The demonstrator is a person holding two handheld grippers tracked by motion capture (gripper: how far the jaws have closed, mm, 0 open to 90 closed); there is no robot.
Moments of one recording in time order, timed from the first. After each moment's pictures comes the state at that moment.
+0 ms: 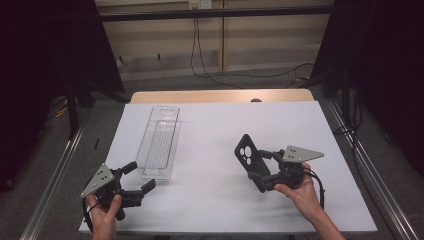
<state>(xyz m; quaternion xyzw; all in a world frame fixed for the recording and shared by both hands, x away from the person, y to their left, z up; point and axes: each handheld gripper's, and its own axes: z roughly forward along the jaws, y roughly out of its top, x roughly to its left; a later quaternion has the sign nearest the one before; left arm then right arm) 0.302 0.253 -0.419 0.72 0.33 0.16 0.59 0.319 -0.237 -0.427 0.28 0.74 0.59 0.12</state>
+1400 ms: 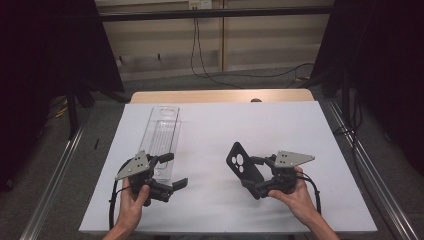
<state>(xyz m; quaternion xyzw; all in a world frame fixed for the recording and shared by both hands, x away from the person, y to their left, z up) 0.327 0.176 -0.397 0.76 0.20 0.07 0.62 0.313 -0.219 -0.433 0.26 0.76 0.59 0.09</state>
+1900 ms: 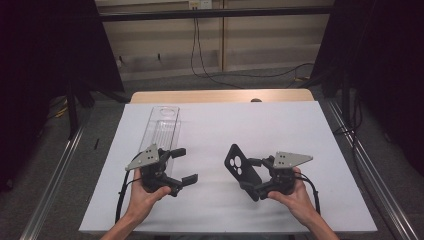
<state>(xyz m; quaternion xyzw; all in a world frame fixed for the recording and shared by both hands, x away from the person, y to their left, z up) 0.344 0.151 -0.396 0.74 0.18 0.03 0.64 0.312 -0.215 -0.434 0.24 0.76 0.60 0.07</state>
